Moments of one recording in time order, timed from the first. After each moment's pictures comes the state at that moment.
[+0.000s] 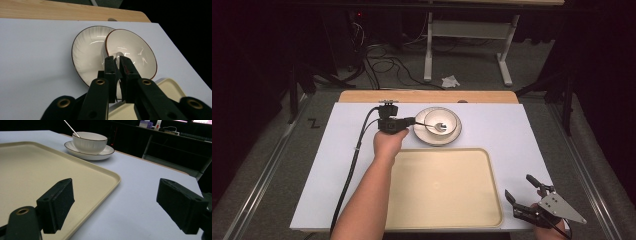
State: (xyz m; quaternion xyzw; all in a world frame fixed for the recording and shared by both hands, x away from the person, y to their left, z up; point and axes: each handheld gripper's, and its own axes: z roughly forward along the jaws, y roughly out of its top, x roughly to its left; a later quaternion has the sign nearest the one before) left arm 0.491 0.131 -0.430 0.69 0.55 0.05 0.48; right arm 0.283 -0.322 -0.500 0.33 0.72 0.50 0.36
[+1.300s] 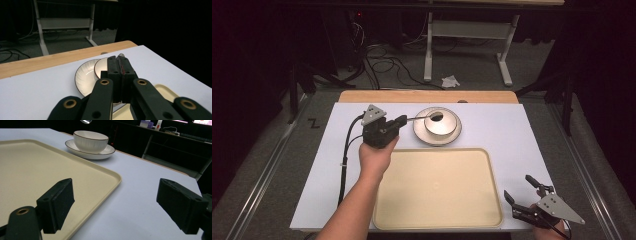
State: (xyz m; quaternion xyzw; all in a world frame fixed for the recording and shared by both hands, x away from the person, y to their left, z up) left arm 0.405 0.149 -0.386 0.68 0.43 0.21 0.56; right arm 0.281 -0.319 -0.500 0.32 0.72 0.50 0.36
